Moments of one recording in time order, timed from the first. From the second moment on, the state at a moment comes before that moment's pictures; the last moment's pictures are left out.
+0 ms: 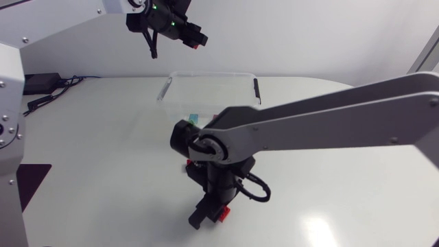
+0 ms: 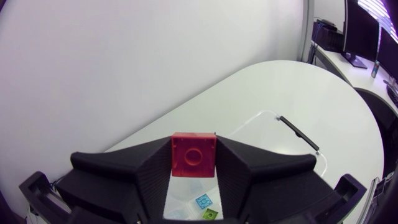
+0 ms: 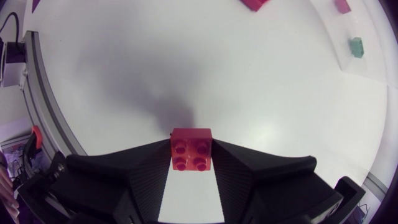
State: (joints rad) left arm -0.35 2.16 2.19 -0.60 0.10 0.29; right arm 0.94 1.94 1.30 -0.91 -0.04 0.05
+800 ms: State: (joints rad) left arm -0.33 2.27 2.22 -0.61 0.03 0.26; right arm 0.62 1.74 1.61 -0.99 -0.08 0.07
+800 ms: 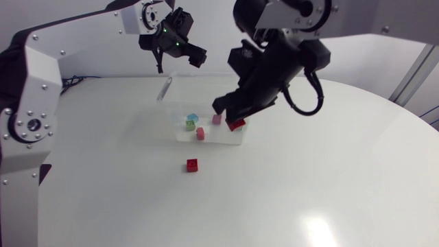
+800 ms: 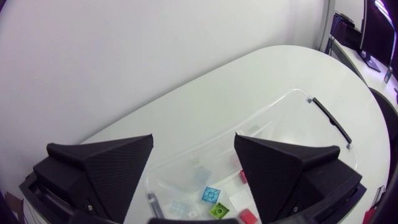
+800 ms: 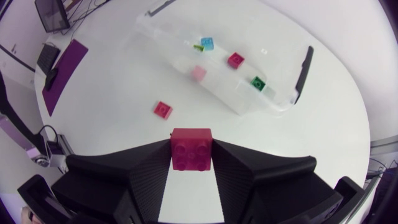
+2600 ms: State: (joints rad) left arm -0.40 1.82 0.93 -0.15 0.22 0.76; right arm 0.60 1.70 1.57 -0.94 -0.11 0.09
